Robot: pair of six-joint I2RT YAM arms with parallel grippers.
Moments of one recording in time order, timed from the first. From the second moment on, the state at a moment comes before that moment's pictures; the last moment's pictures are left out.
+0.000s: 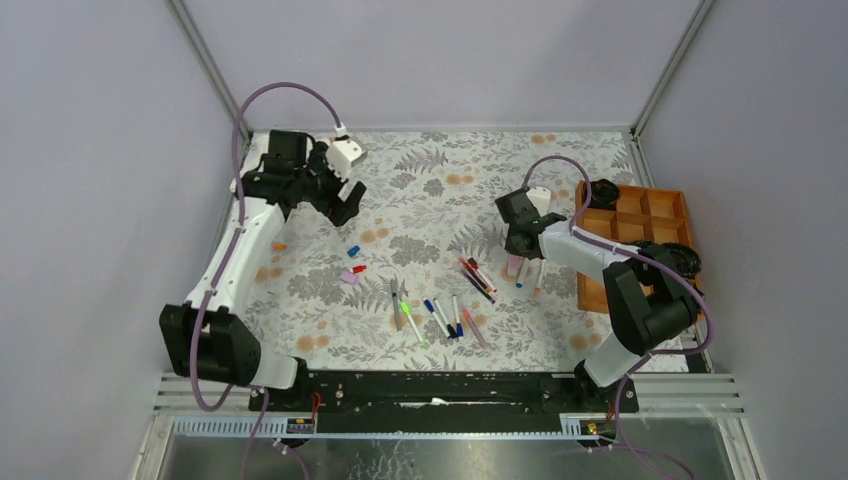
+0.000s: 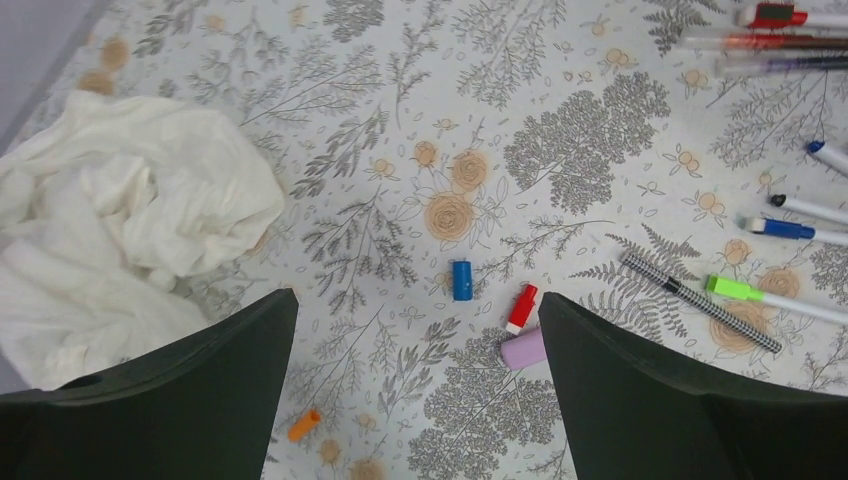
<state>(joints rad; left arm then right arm) -0.13 1.44 1.35 -0.74 0.45 0.61 0.47 1.62 0.96 -0.41 0.43 0.61</state>
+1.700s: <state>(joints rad) -0.09 1.33 1.40 -0.94 0.61 0.51 0.72 1.72 1.05 -0.44 0.24 0.45</state>
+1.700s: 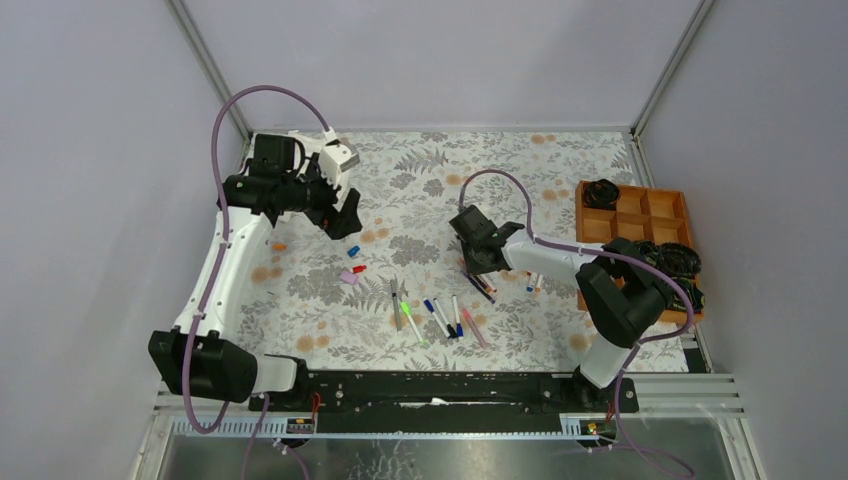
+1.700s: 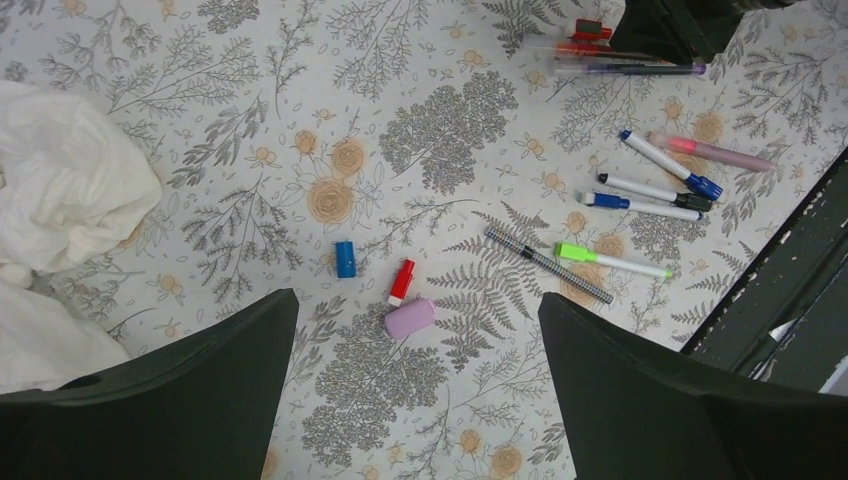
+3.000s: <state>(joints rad) -0.09 1.35 1.34 -1.02 0.77 0.63 0.65 1.70 0.97 -0.39 0.23 0.45</state>
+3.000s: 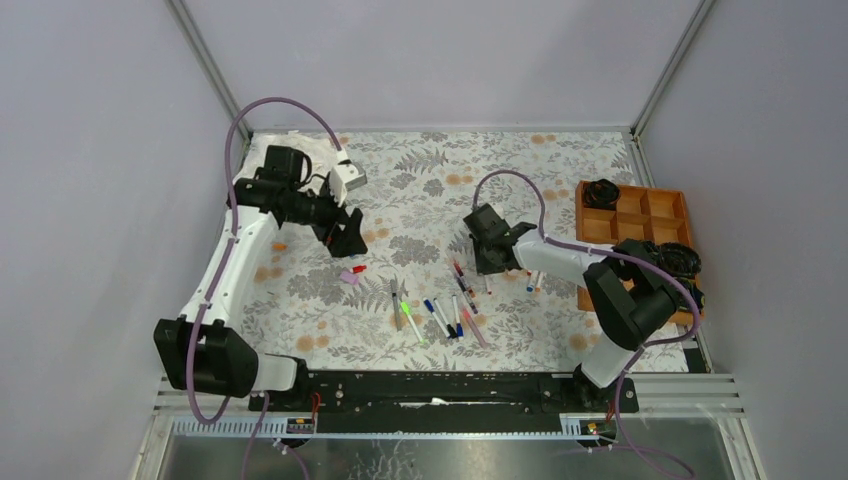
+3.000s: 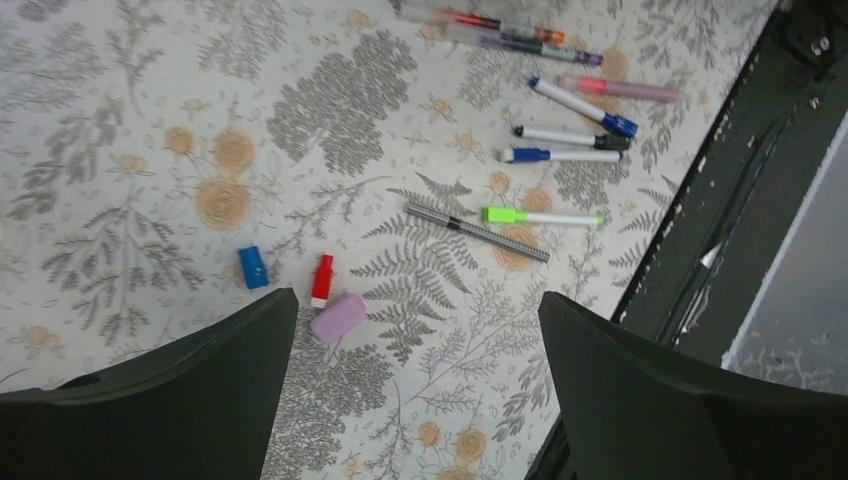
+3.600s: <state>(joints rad) -0.32 1.33 1.19 -1.07 0.84 0.89 0.65 1.62 1.22 -0.43 -0.77 0.46</state>
